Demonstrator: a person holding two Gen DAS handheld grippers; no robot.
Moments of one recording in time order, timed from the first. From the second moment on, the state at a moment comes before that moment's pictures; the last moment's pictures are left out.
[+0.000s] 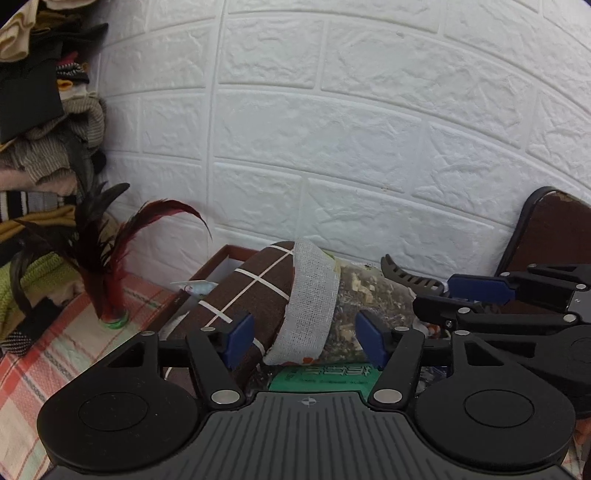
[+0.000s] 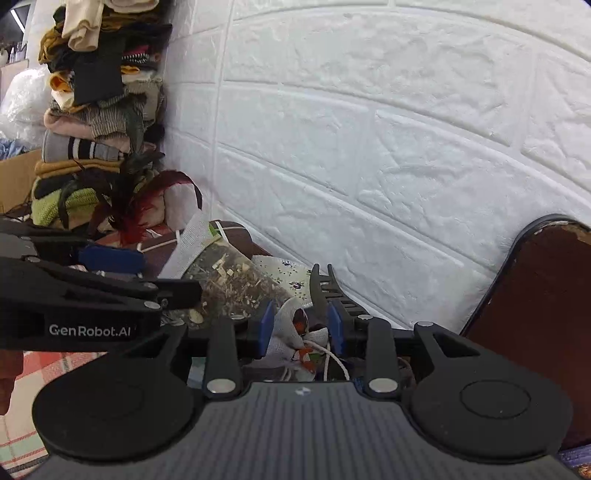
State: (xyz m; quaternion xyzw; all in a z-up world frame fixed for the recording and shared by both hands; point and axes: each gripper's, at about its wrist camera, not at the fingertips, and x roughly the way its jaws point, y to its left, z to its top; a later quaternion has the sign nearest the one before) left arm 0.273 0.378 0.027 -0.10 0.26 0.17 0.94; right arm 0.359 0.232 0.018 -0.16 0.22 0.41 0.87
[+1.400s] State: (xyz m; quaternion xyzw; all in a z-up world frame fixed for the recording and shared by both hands) left arm 0.105 0.273 0.053 -0.06 0.30 0.21 0.93; right arm 0.190 0.116 0.050 -0.18 0.27 0.42 0.85
